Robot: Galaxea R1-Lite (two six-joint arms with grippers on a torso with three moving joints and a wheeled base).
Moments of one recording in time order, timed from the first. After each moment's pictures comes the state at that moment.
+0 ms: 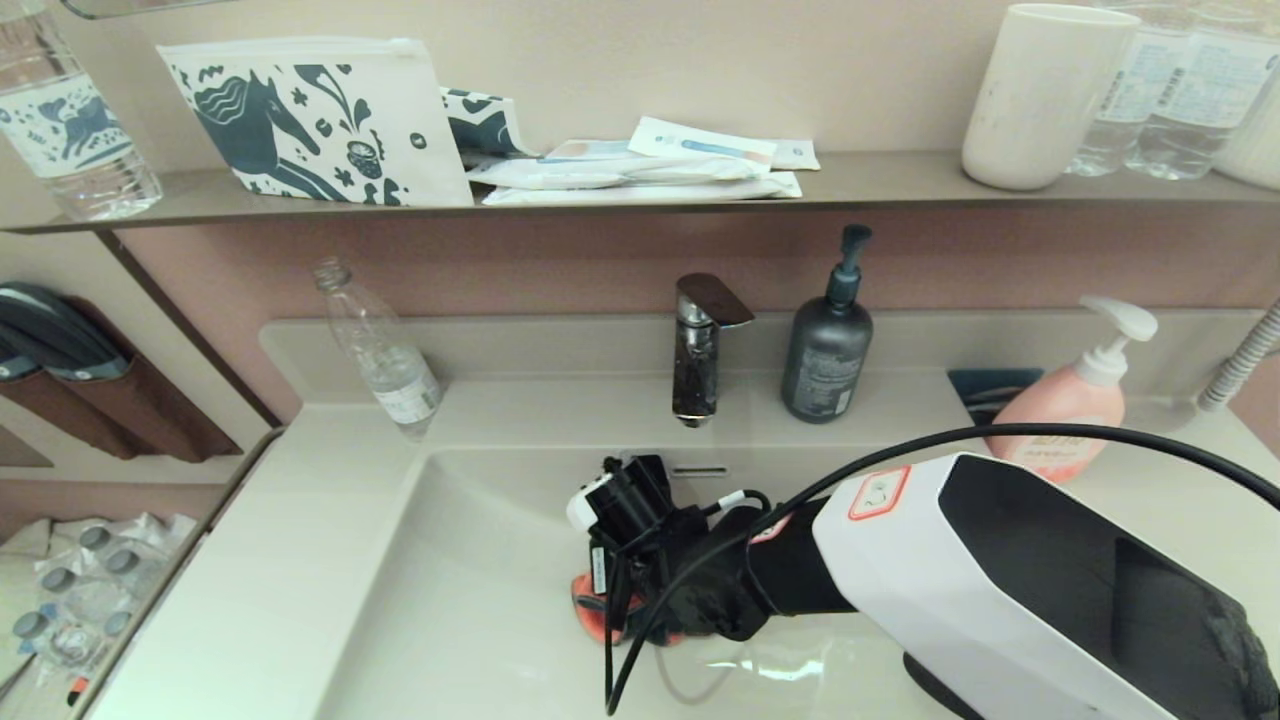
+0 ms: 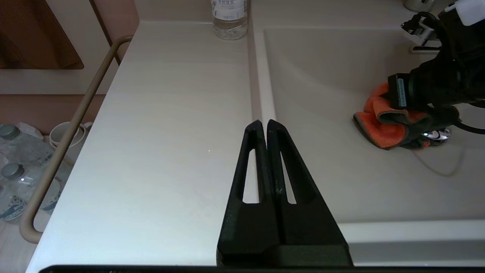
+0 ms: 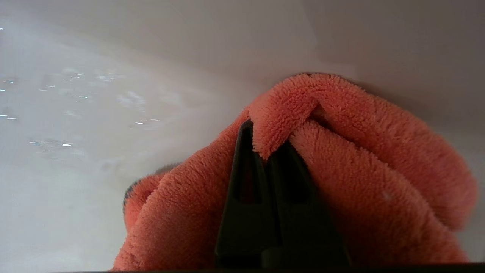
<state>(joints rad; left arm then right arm) 0.00 0.00 0.00 0.00 -0.01 0.00 0.87 2.49 -1.71 0.00 -0.38 0.54</state>
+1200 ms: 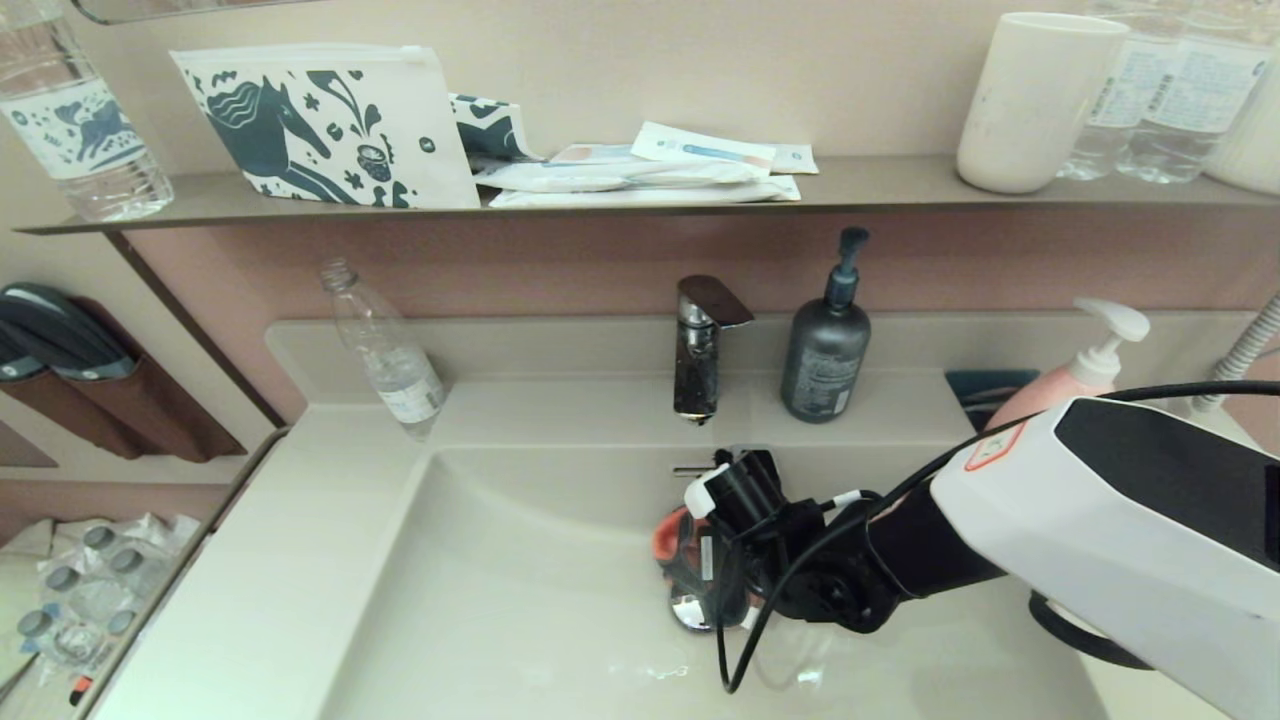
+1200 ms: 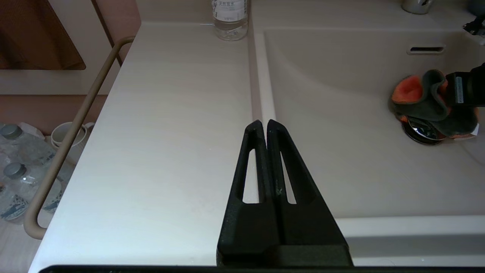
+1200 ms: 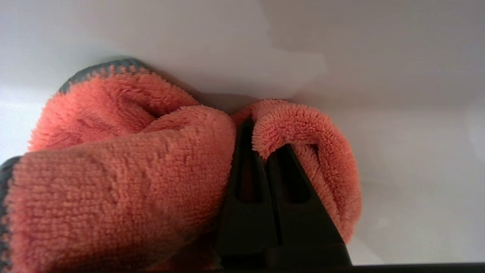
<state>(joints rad) 0.00 0.00 0.00 0.00 -0.01 0.00 0.70 2.34 -1.27 -0.16 -0.43 0.54</state>
